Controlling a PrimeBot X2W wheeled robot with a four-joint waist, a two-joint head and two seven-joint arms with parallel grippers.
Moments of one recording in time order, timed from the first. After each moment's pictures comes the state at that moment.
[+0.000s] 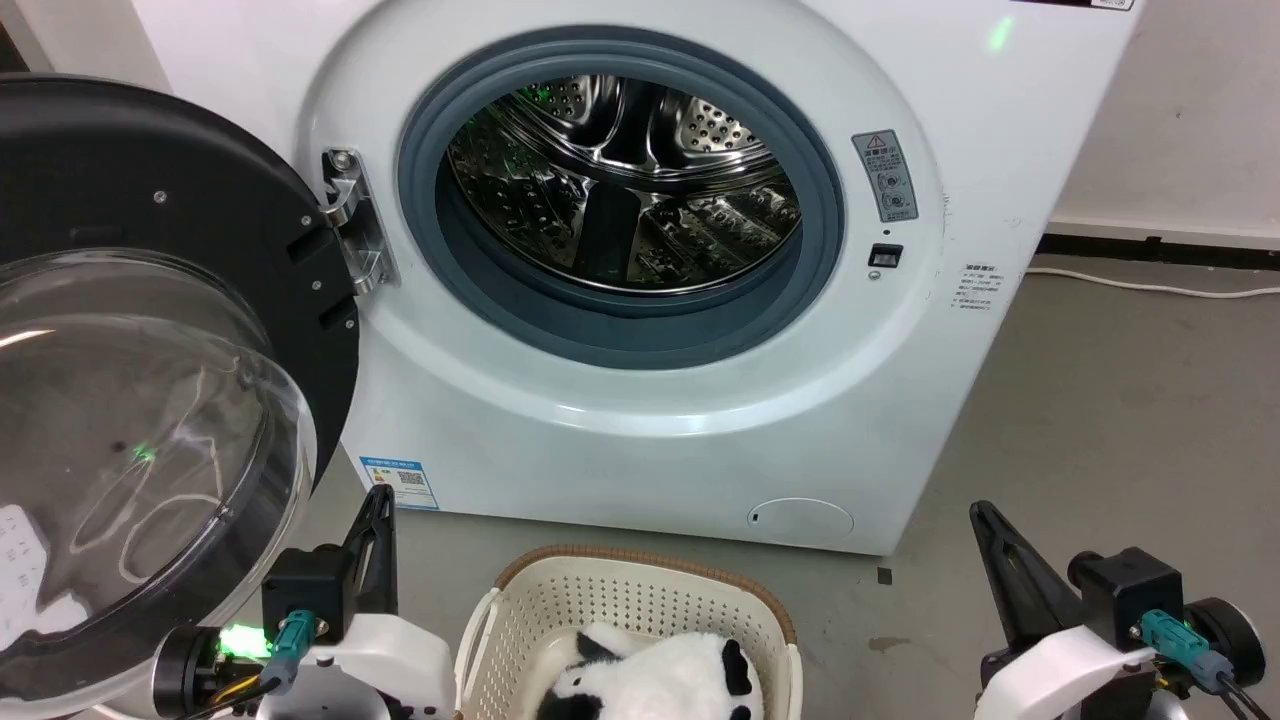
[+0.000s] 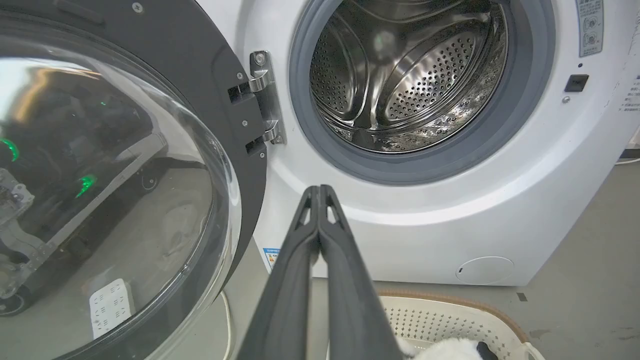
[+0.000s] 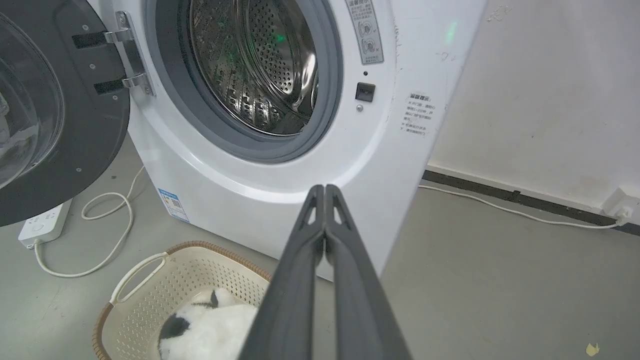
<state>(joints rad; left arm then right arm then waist) -0.02 0.05 0.00 0.00 0.00 0.00 0.00 0.01 -0.05 0.00 0.00 0.01 0.13 0.00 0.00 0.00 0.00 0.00</state>
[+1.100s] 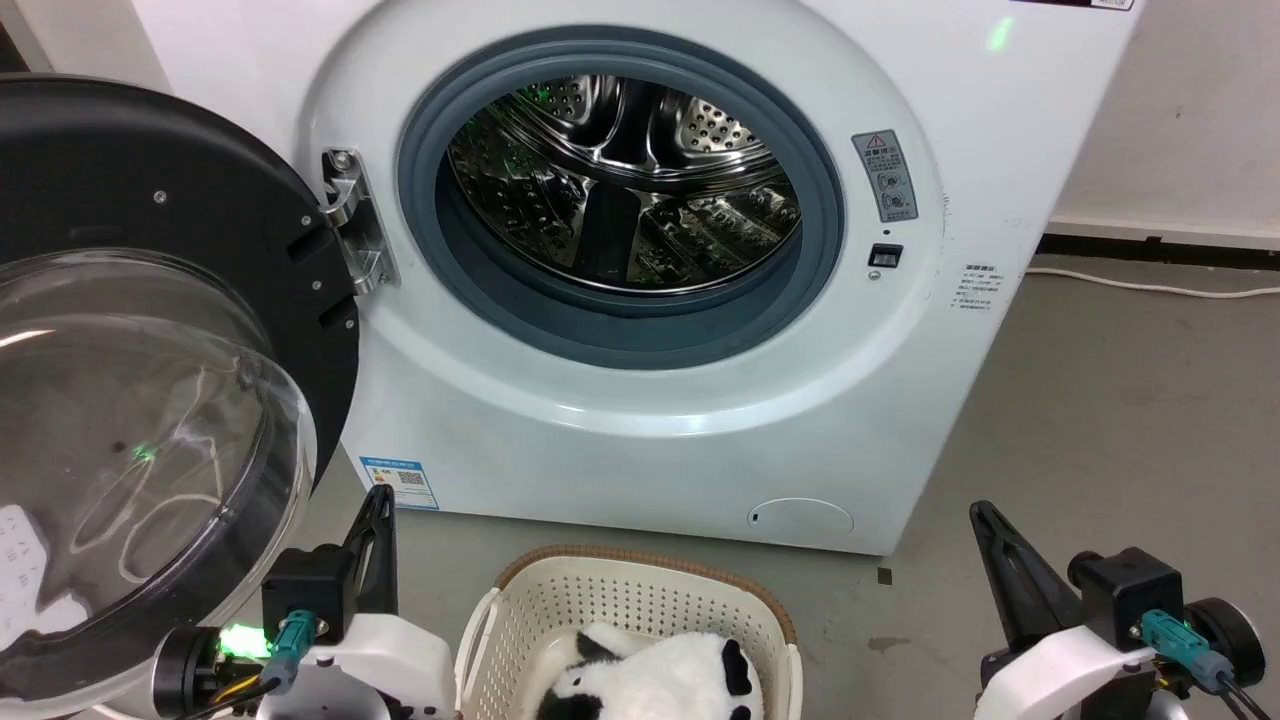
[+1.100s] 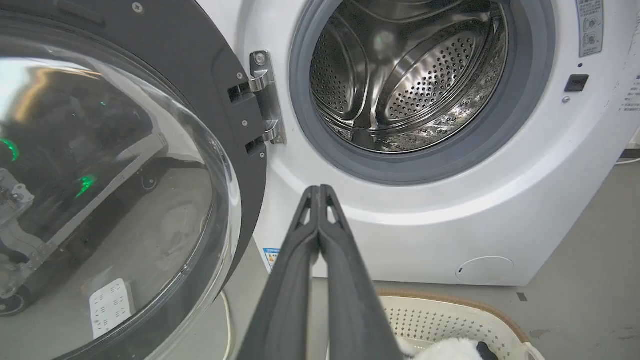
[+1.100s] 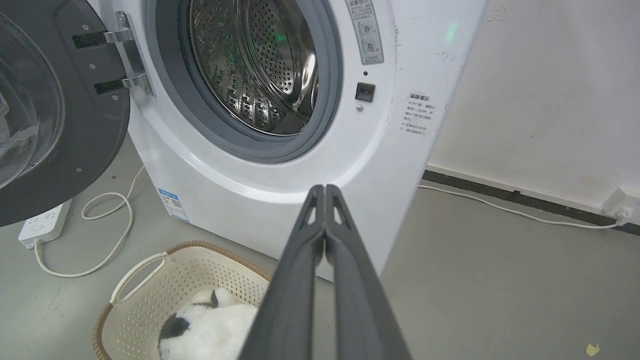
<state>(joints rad) -0.02 0.05 0.00 0.00 0.00 0.00 0.00 0.01 -0.05 0.00 0.00 0.01 0.13 0.00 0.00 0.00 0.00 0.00</state>
